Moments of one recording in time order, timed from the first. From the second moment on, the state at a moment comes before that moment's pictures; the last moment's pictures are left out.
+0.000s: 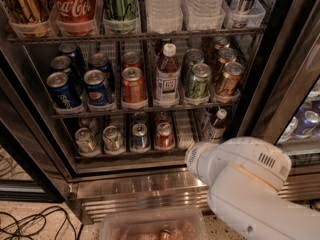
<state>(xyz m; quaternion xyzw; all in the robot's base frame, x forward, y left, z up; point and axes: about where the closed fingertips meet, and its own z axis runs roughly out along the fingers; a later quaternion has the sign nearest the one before) 0.460 -0.094 0.746 -0.92 0.16 -0.34 0.13</state>
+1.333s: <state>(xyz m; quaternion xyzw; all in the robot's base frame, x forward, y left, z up) 0.480 -0.030 0.773 -0.88 0.05 -0.44 0.17</state>
